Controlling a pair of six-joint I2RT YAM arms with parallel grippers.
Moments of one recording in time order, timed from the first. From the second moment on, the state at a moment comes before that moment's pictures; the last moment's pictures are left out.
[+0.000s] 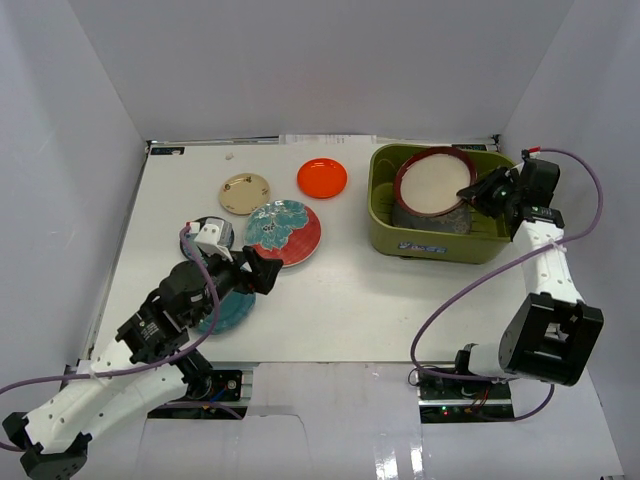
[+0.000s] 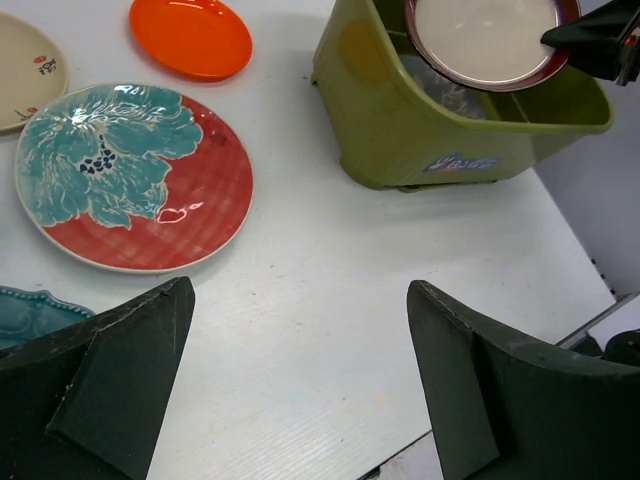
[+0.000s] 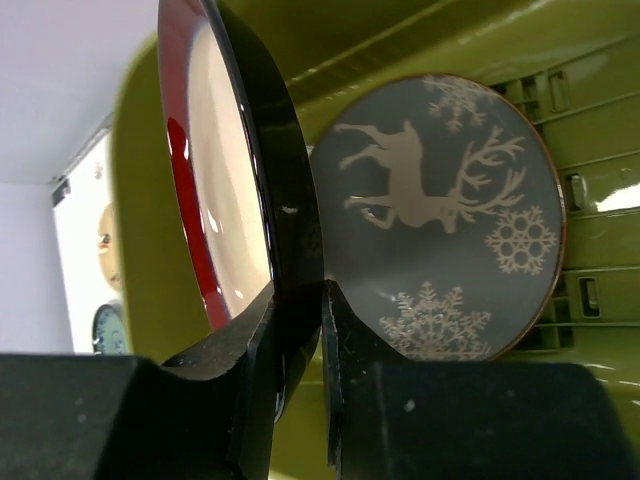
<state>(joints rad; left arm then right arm) -0.82 0.53 0.70 -0.36 -0.27 -0.46 -0.22 1.31 1.07 -0.30 -0.44 0.56</state>
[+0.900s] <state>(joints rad) -0.77 0.57 0.70 -0.37 -0.27 -0.42 -0.22 1.51 1.21 -0.38 -0.19 0.43</state>
